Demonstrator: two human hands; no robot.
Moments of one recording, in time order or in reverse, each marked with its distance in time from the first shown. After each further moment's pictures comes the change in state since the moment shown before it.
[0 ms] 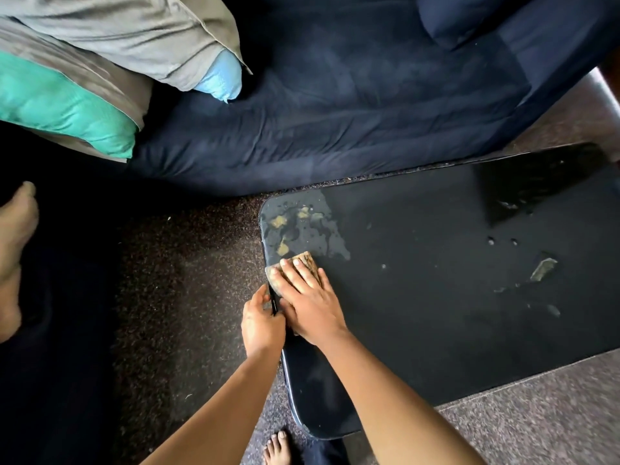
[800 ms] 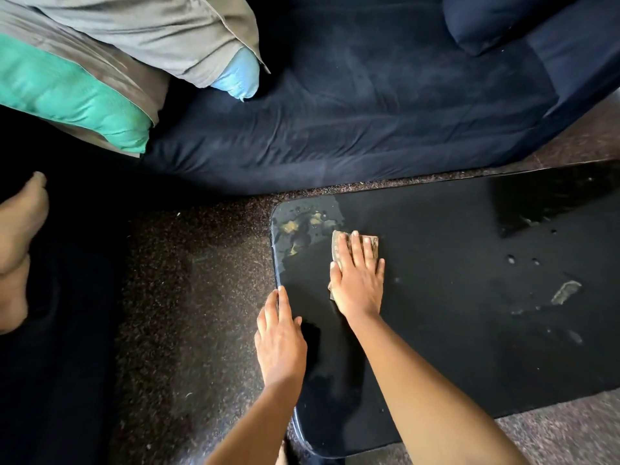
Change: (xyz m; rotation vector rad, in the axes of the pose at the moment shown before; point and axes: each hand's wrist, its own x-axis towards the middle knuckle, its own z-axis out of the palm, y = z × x) left_hand -0.022 -0.001 0.014 0.488 0.066 0.278; right_hand 0.037 0.060 -0.017 -0.023 0.004 0.463
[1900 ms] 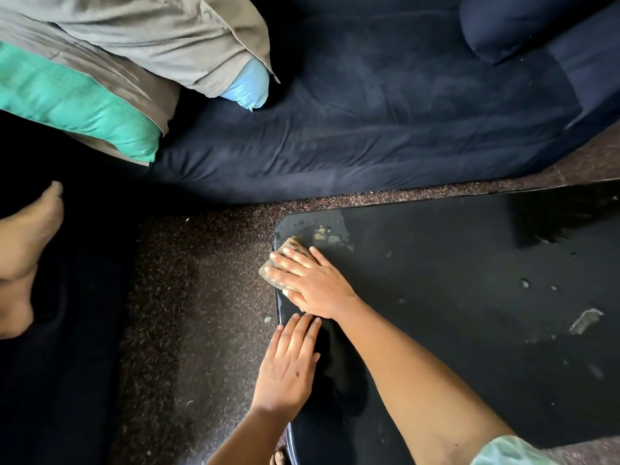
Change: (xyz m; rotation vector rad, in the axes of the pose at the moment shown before) left_hand 0.004 -0.031 0.023 0.296 0.043 0.628; right_hand 0.043 -0.038 0.000 -0.087 -0.105 -0.910
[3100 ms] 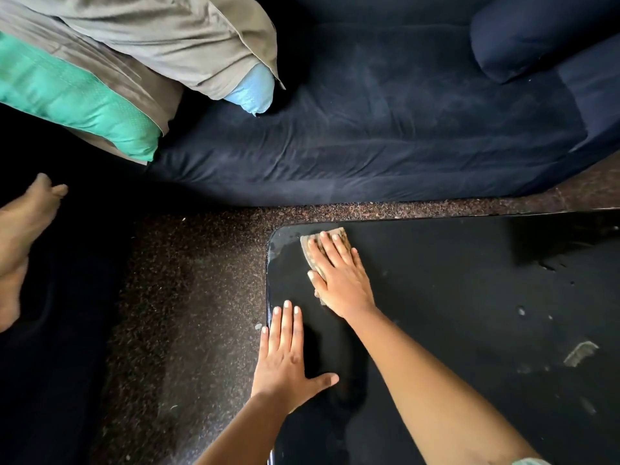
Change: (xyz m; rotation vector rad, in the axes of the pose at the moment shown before) left_hand 0.042 0.015 -0.011 -0.059 -0.370 -0.287; right_hand -0.010 0.045 -0.008 0.048 0.092 0.450
